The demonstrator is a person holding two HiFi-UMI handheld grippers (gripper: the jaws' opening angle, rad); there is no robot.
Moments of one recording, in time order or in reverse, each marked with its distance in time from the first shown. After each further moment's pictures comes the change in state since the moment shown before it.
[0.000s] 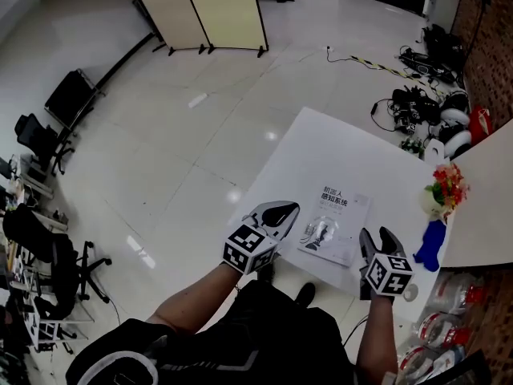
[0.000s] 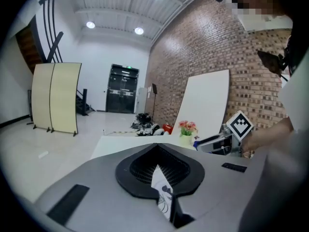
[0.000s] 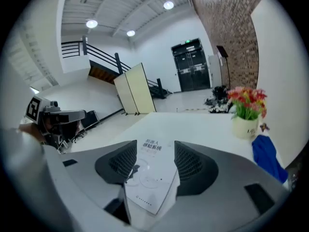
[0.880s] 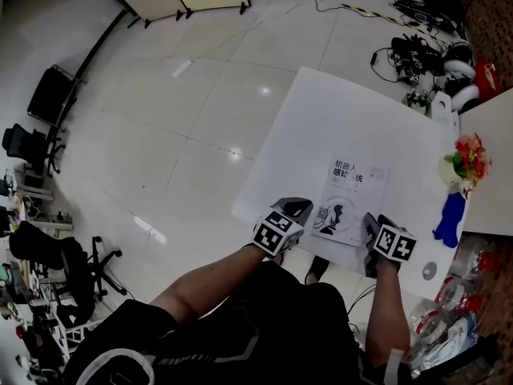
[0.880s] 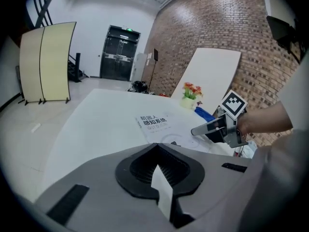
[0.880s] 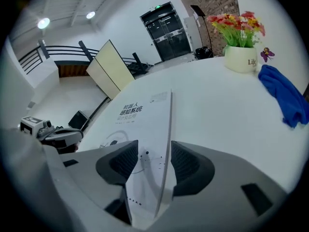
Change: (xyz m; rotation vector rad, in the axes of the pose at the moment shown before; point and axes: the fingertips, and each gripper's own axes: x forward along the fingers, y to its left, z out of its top) left arm 0.073 0.028 -0.161 -0.114 0.375 -0.118; right arm 0.093 -0.033 -0.126 0.310 0.328 -0.077
